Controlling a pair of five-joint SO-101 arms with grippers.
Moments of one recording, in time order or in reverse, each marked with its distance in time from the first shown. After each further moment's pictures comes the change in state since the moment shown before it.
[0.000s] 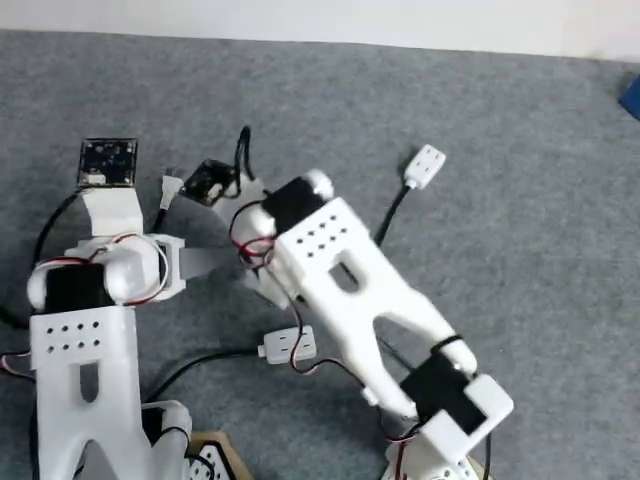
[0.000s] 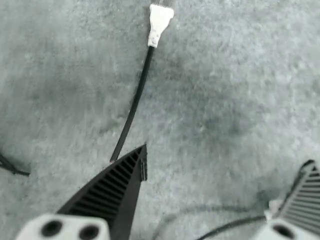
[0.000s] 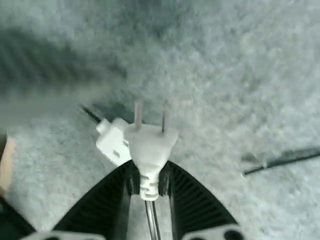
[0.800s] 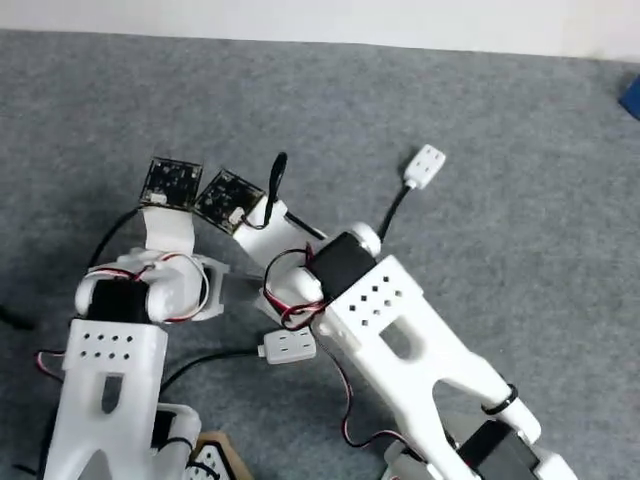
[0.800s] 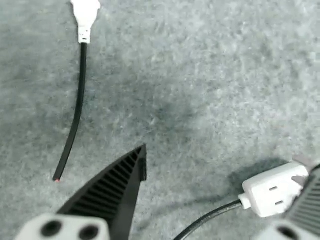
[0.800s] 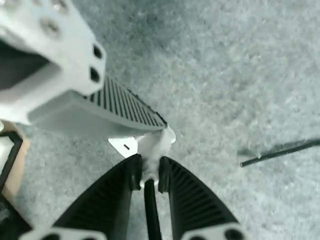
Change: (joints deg) left arm 10.5 -0.6 10.8 -6.9 -0.3; right arm -2.1 -25.8 18.4 -6.6 -3.0
